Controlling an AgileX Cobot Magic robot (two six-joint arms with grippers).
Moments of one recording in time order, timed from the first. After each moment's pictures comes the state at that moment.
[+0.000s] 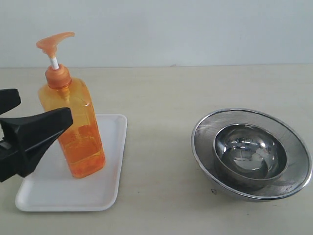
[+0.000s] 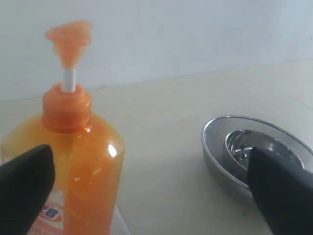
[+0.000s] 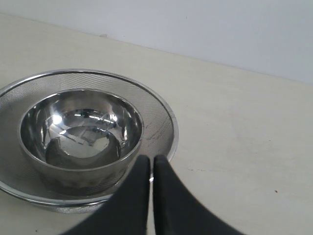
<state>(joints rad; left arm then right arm) -0.68 0.75 -0.30 -0.56 -0.19 0.38 0.16 0.00 0.00 -0.01 0.34 -0.15</state>
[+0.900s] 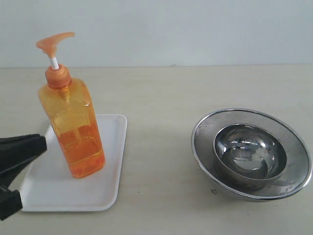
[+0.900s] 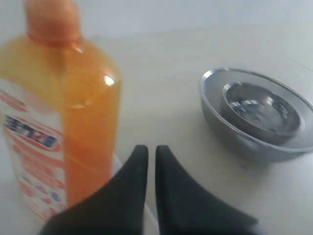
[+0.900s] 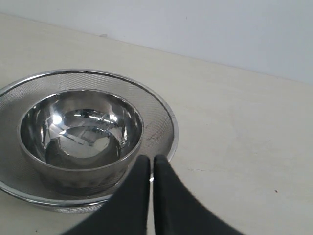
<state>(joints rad) -0.68 0.72 -0.20 -0.56 -0.13 0.36 0.16 0.00 0.00 -0.01 0.34 -0.15</state>
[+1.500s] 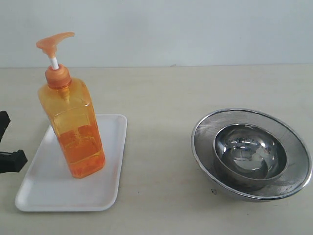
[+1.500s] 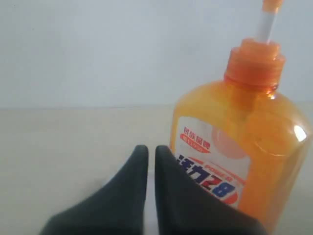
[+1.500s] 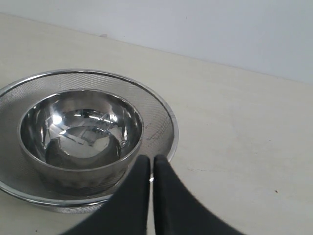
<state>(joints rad) -0.65 1.14 -0.03 -0.63 -1.02 0.28 0.16 0.00 0.00 -0.01 0.34 -0.15</state>
